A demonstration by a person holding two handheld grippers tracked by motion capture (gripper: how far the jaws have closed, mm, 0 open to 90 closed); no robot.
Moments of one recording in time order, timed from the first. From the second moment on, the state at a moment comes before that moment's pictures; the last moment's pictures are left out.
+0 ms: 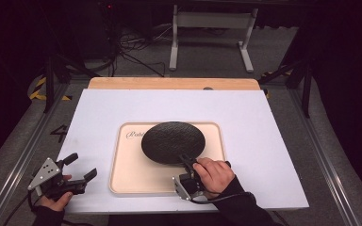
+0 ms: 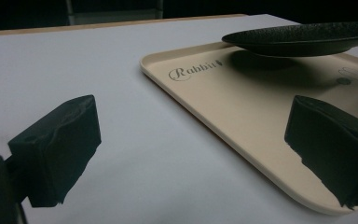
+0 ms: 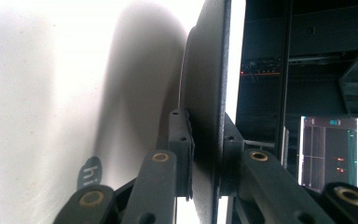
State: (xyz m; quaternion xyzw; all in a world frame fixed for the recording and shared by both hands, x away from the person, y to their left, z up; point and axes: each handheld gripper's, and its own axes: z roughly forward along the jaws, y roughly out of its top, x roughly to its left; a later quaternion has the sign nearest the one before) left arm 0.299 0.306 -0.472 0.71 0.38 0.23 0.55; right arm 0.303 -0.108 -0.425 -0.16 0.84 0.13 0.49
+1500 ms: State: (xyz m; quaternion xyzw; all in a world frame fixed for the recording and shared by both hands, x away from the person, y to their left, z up) left arm 0.299 0.306 -0.472 0.71 0.38 0.23 0.56; right arm 0.299 -0.104 -0.442 -0.18 0.87 0.12 0.45
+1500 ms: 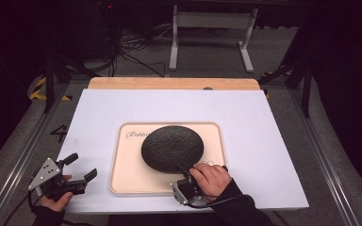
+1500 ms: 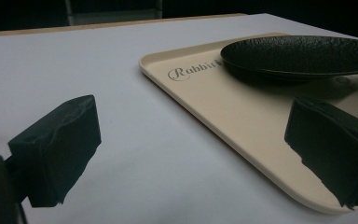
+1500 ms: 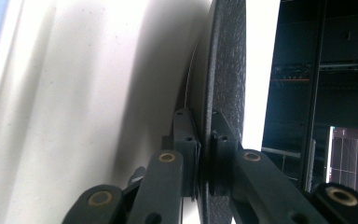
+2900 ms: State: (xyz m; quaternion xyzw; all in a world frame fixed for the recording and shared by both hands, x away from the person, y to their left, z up) left arm 0.299 0.305 -0.472 0.71 0.38 0.23 0.55; right arm 0.301 -0.104 -0.459 -0.19 0.89 0.11 0.41
